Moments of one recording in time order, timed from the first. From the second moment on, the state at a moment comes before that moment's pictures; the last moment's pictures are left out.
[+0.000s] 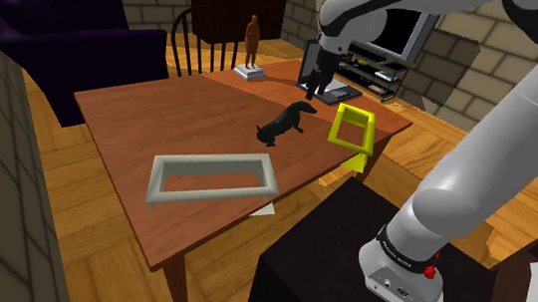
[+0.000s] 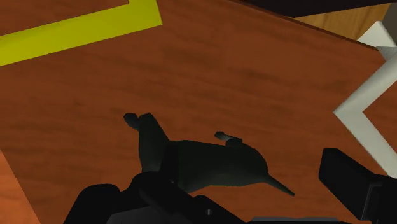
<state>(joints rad) -0.05 -0.09 -0.36 -2.21 0.09 2.11 -0.59</state>
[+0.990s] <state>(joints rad) -0.09 0.23 -0.38 -2.05 0.26 2.22 -0.80</state>
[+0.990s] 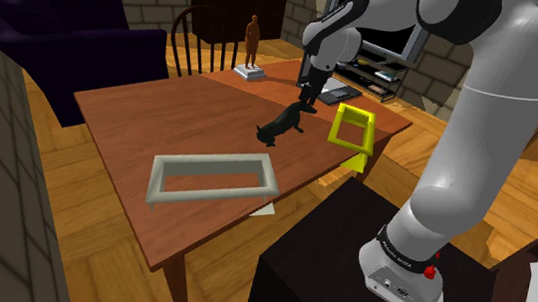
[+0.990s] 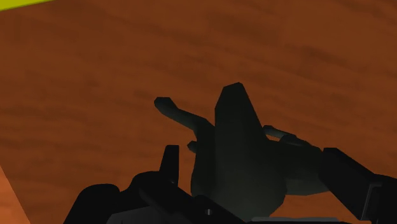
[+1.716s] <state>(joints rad) -0.09 0.23 -0.38 -2.05 0.27 2.23 -0.80</state>
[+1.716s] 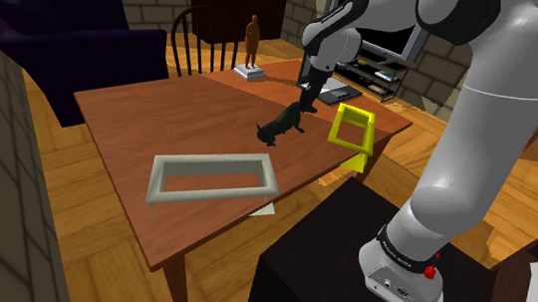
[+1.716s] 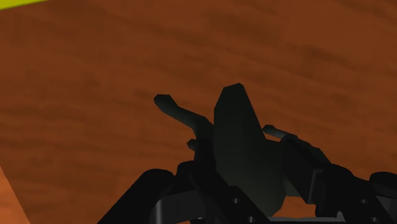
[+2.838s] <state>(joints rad) -0.09 0.16 -0.39 -2.00 0.21 2.10 -0.76</state>
